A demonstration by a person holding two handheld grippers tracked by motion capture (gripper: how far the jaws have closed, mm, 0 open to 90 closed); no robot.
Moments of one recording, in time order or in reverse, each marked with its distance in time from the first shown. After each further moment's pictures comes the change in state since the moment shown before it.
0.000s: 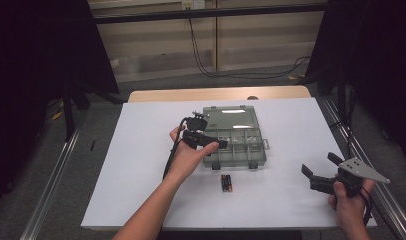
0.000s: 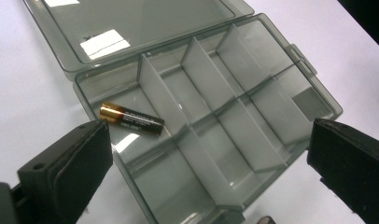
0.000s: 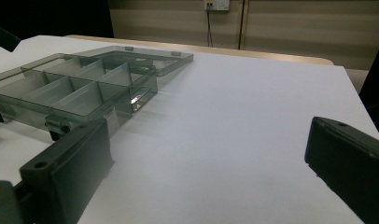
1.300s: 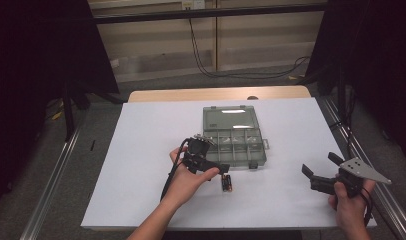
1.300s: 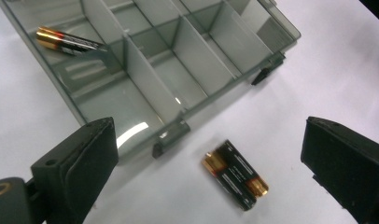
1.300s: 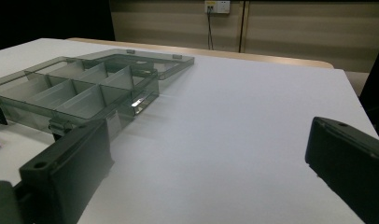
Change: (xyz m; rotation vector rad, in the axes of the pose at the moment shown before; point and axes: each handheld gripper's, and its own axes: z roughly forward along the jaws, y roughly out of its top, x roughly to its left) left arm -0.033 -0.053 -0.014 0.044 -0.040 0.065; right arm 0.001 0.001 -0.002 -0.012 0.001 -0.004
